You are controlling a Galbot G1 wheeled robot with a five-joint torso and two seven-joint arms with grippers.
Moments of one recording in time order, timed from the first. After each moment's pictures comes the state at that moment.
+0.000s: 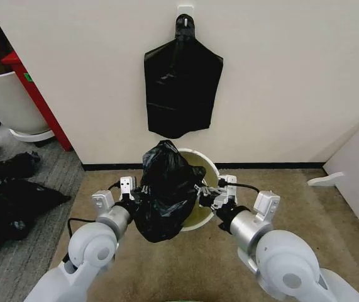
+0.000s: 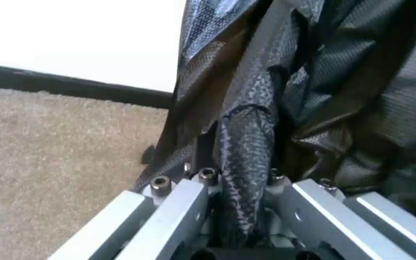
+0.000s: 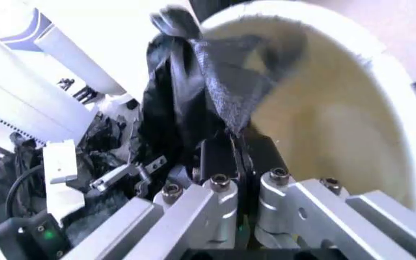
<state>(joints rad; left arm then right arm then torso) 1.20 -1.06 -0.27 -2.16 -0.93 0.45 -0.38 -1.07 0.91 0.01 2.43 1.23 -0.35 0.66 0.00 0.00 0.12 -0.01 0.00</state>
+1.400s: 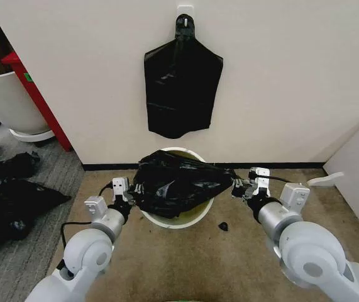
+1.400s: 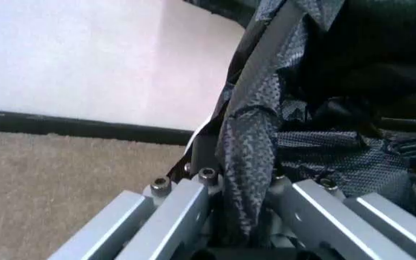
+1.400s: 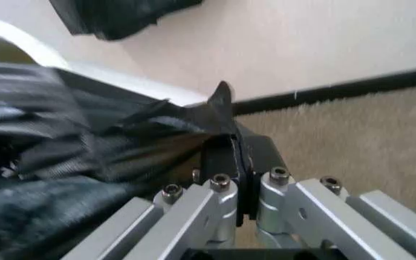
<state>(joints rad) 1.27 -1.07 -0.32 -2.15 -0.80 0.31 -0.24 -1.11 0.77 0.17 2.37 1.30 -0.38 0.77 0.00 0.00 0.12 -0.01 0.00</state>
